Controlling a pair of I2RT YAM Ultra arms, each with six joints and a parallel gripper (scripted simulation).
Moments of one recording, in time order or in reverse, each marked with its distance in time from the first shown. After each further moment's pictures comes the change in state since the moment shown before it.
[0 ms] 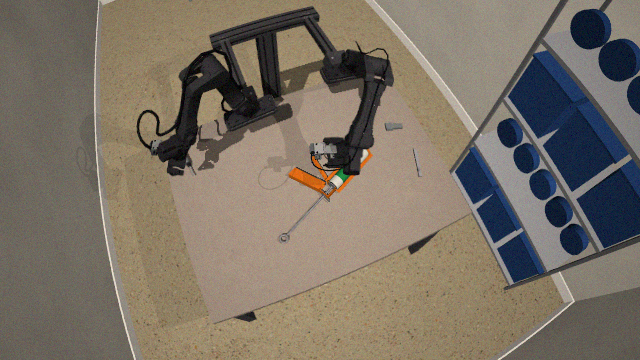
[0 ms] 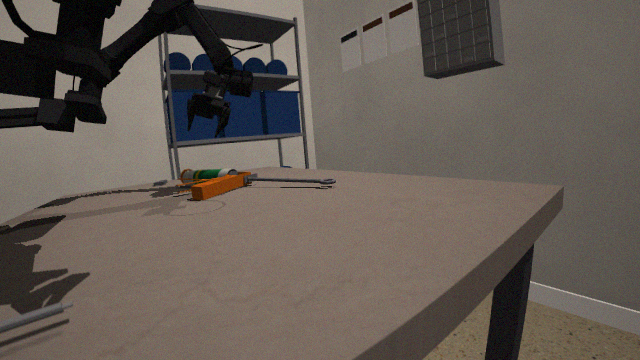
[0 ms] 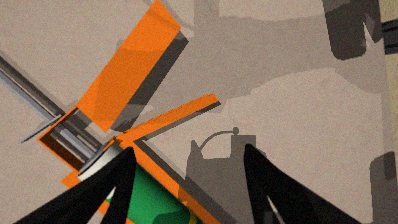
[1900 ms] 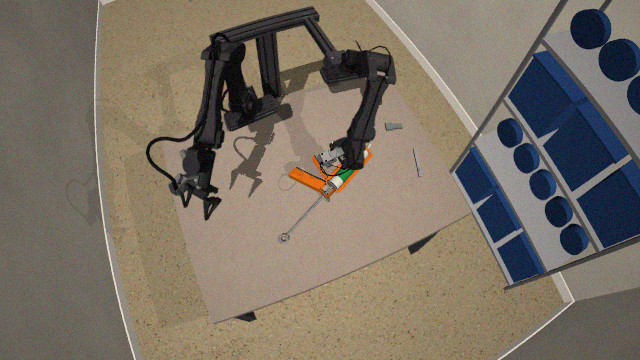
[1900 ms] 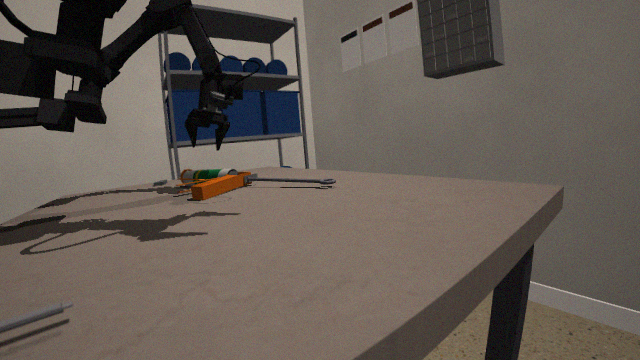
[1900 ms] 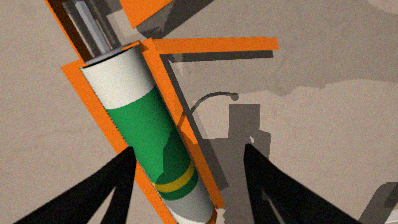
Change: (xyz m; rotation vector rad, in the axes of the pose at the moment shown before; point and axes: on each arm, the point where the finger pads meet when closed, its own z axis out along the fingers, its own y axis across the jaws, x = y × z) left arm 0.066 0.015 0.004 -0.239 0.210 -0.310; right arm 0.057 0.251 -0.230 -0.810 -0.227 -0.660
